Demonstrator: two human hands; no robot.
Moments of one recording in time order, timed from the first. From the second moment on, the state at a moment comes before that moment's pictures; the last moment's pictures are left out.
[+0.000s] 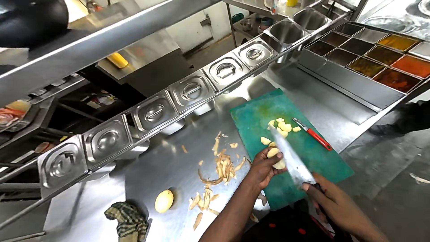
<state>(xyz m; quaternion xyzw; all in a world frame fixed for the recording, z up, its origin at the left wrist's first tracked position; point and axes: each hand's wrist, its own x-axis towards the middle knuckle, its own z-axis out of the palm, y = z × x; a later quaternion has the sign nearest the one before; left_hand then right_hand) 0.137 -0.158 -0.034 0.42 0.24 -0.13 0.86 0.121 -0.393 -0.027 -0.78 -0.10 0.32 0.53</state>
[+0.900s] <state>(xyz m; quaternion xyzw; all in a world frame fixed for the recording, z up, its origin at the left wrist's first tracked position) 0.126 -0.107 -0.094 0.94 0.01 0.02 0.34 0.099 -0.355 0.003 -0.93 -0.21 0.30 0.02</state>
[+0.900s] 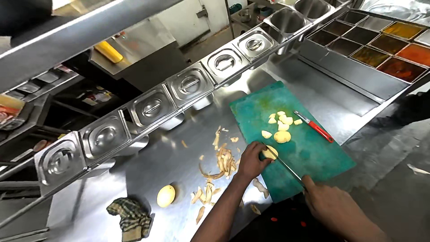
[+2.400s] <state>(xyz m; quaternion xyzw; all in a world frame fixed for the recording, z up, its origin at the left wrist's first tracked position) 0.133 -0.111 -0.072 0.94 0.06 -0.10 0.32 0.093 -0.359 0.006 -0.94 -0.19 0.29 -0.02</state>
